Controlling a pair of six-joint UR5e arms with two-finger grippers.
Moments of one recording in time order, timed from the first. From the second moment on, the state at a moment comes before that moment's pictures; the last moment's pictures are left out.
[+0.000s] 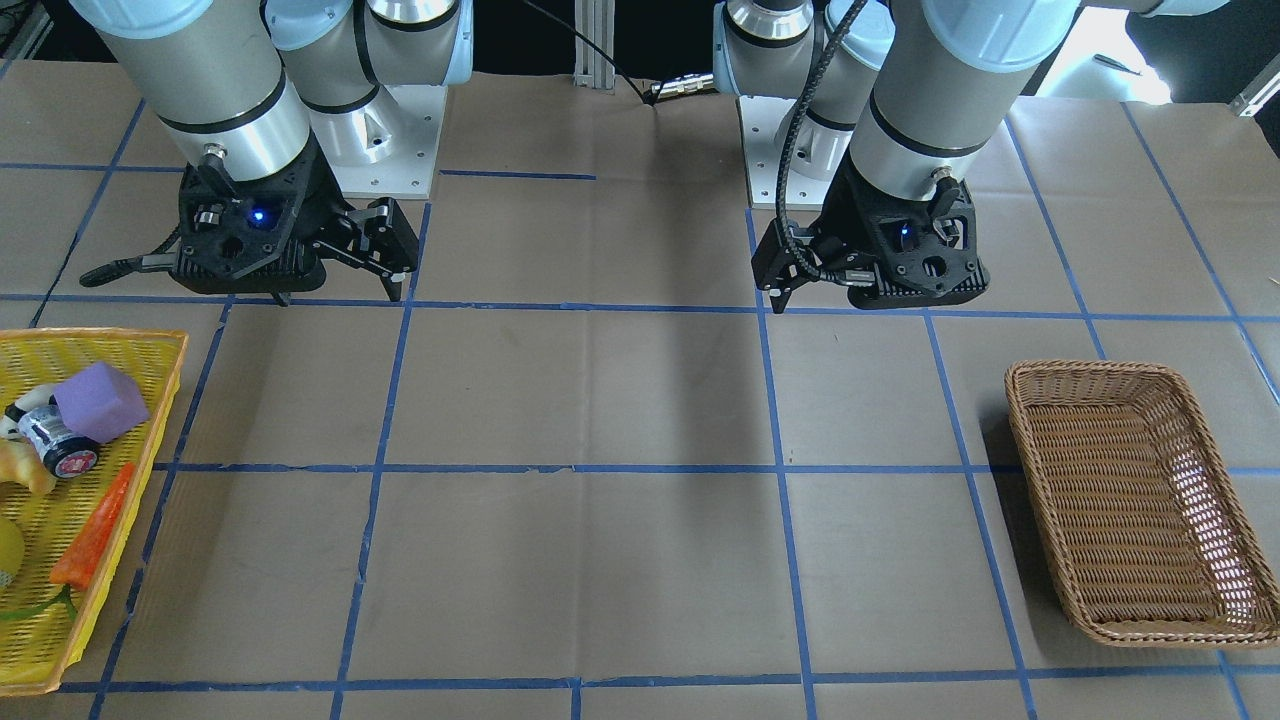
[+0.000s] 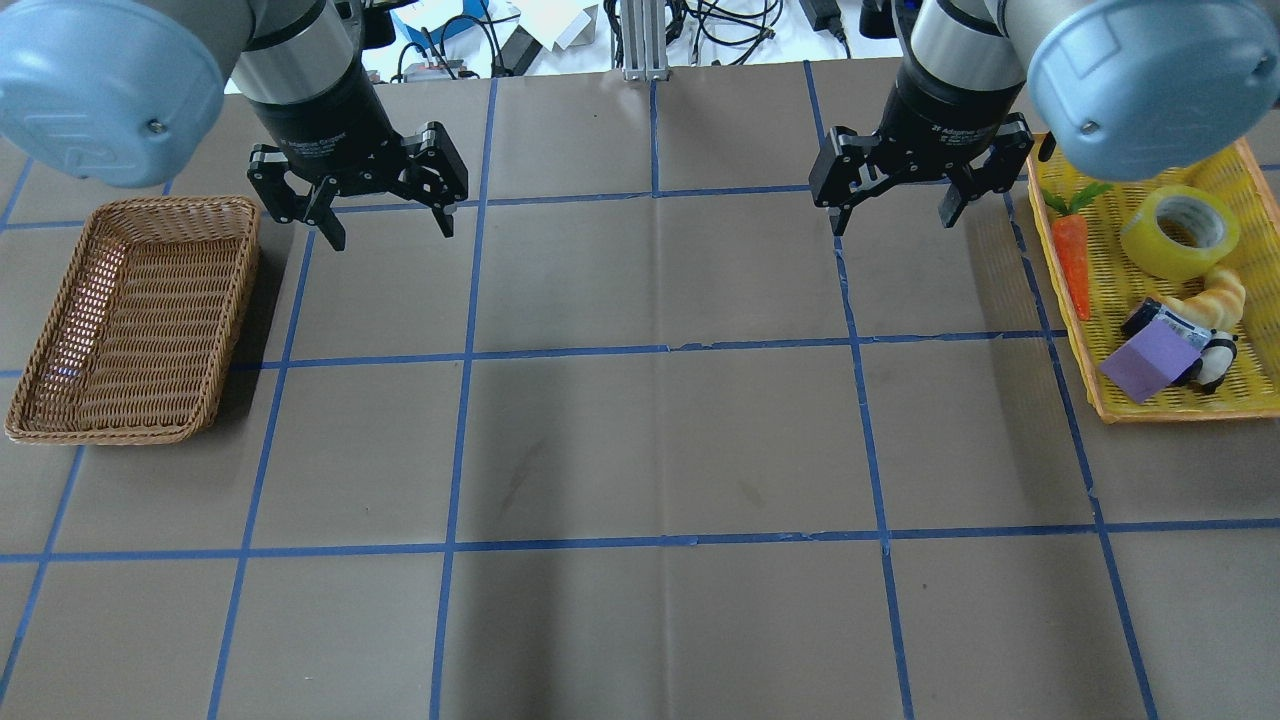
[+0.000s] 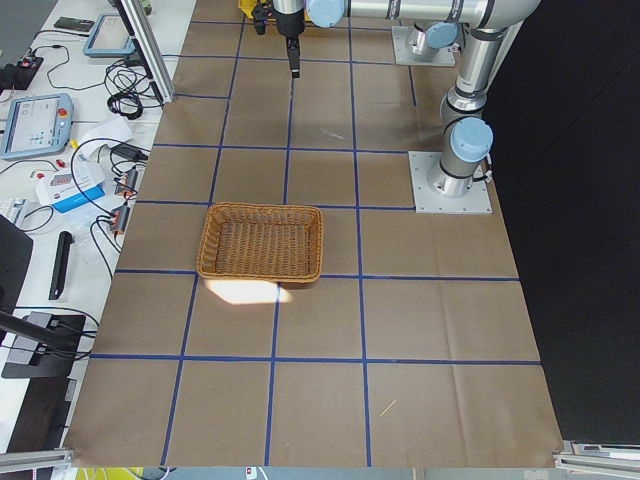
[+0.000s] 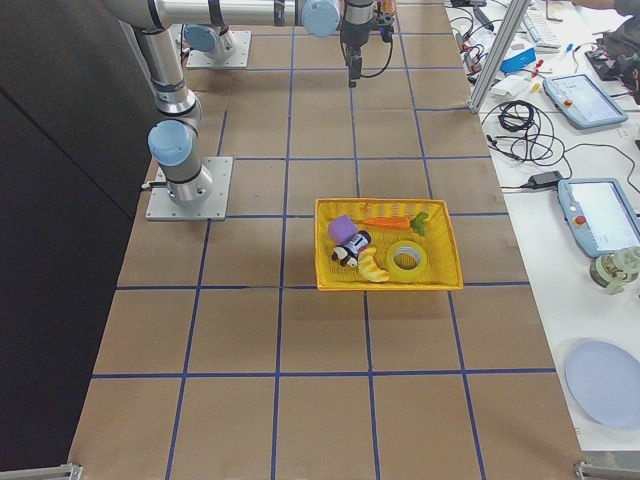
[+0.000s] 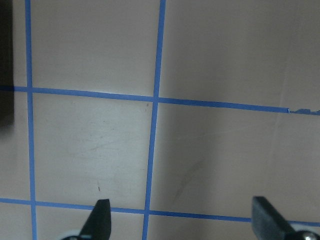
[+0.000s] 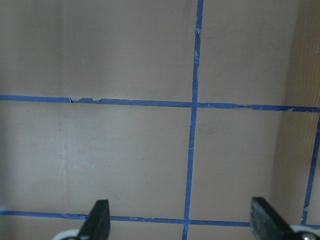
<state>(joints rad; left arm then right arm) -1.63 -1.69 -1.48 -1.59 1.57 -0.16 1.63 -1.49 1.54 -1.62 -1.55 0.01</state>
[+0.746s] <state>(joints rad) -1.63 -1.69 -1.49 -1.59 1.57 -0.16 1.60 -1.48 1.54 -1.63 -1.55 -0.03</state>
